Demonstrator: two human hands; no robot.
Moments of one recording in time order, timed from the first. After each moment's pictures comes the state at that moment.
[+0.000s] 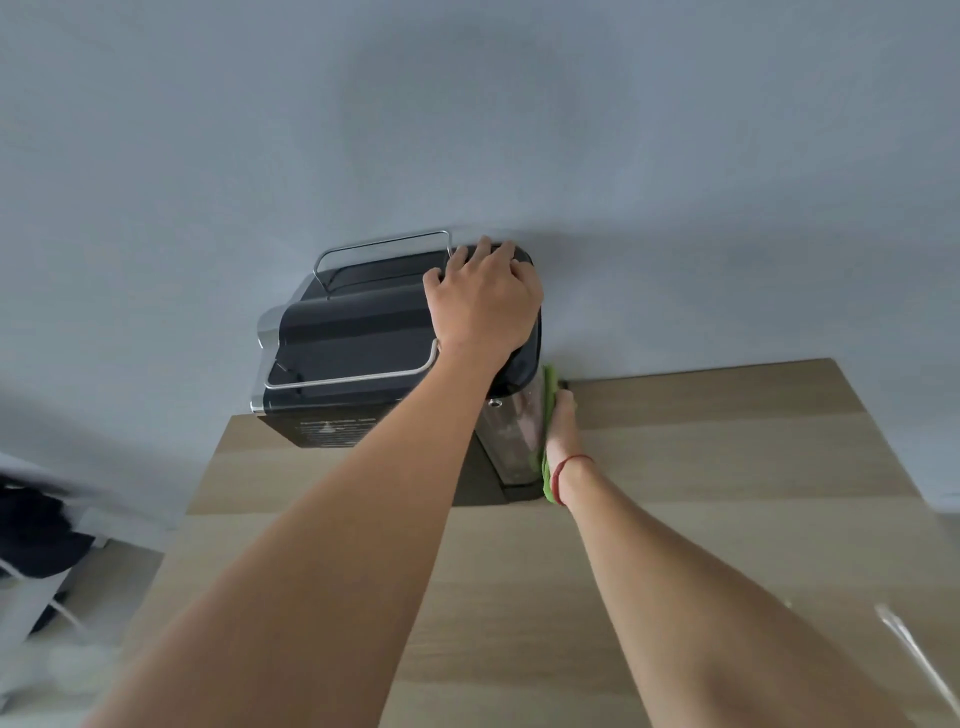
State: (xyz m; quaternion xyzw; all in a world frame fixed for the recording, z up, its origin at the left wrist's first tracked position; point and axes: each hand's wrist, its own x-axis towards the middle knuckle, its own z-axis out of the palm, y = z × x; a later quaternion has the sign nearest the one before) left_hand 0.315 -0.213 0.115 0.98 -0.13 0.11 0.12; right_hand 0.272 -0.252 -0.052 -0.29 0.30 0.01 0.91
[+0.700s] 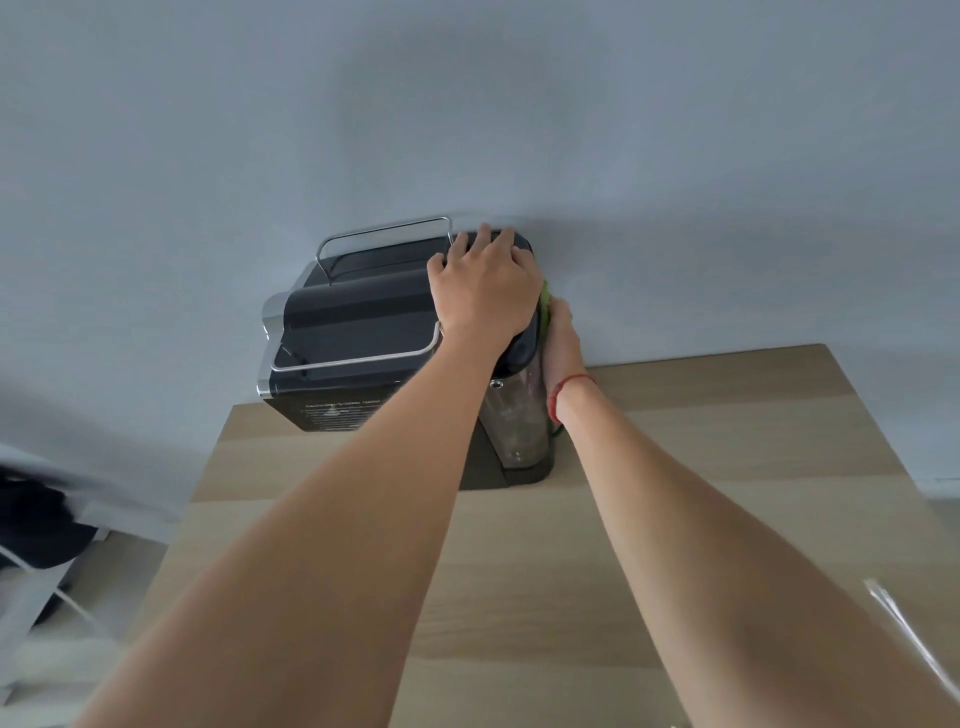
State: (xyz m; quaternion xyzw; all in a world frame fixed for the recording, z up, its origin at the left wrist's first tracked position) left_hand 0.314 -0.212 0.112 0.98 -0.14 0.11 0.11; right_hand 0.301 -0.269 0.007 -0.45 0.24 -0.07 0.86
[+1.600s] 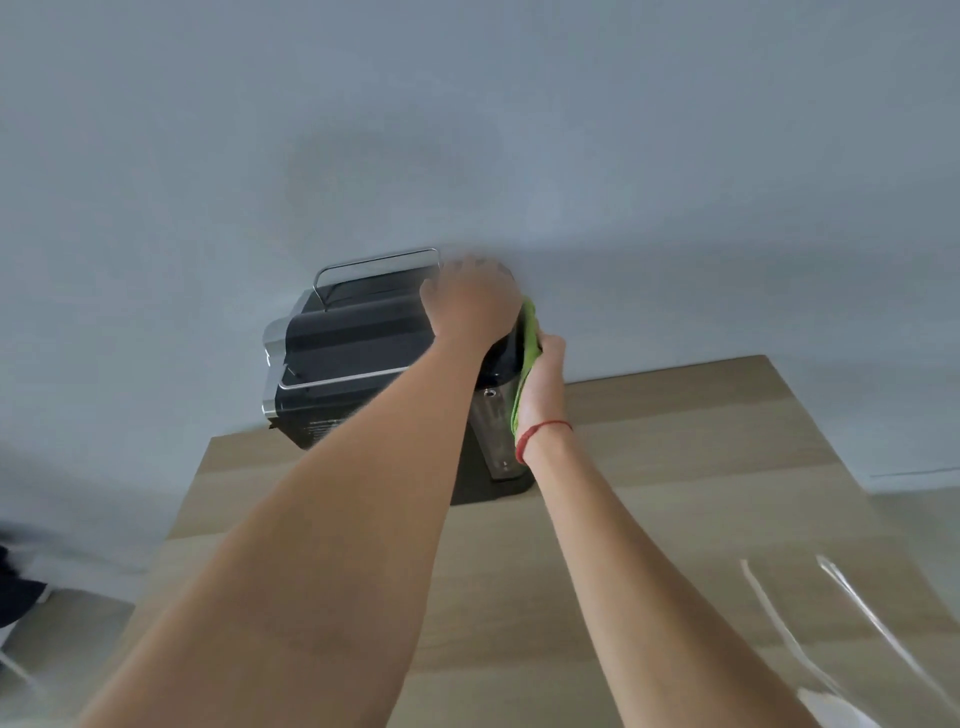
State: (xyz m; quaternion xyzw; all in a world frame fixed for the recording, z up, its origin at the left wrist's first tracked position) left_hand 0.319 -0.207 0.122 0.98 -0.14 0.04 0.14; right_hand 0.248 -0.229 0.056 -0.40 0.26 -0.13 0.87
